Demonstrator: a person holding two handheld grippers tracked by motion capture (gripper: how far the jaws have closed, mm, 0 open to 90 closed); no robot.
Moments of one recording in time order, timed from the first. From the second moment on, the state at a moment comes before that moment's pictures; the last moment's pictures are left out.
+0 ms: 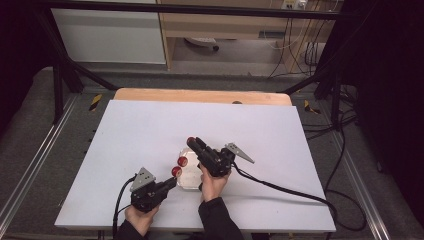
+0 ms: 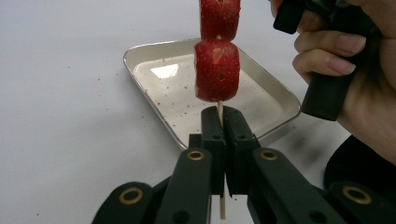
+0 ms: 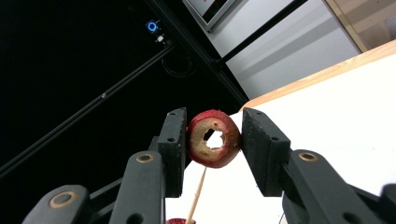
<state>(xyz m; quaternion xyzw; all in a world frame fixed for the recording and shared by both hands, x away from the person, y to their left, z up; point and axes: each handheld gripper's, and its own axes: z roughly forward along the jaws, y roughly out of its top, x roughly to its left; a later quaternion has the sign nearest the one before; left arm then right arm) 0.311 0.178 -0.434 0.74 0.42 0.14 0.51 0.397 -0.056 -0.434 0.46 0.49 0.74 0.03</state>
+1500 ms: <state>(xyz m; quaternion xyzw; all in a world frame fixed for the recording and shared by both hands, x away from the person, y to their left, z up) 0.323 0.169 -0.429 0.71 0.44 0.13 0.53 0.393 -0.054 -0.436 0.46 0.52 0.72 0.00</state>
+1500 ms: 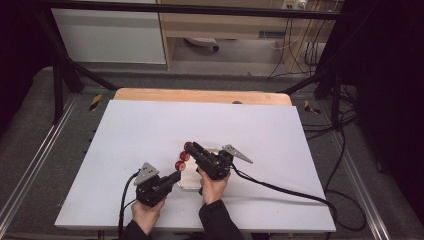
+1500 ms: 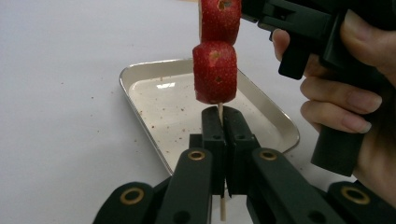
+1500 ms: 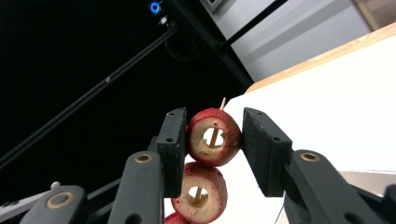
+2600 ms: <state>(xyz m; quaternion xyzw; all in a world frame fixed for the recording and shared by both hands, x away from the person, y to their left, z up) 0.323 0.192 -0.427 0.73 0.42 0.15 0.52 0.392 -0.118 -0.423 0.35 0.79 0.49 0.07</state>
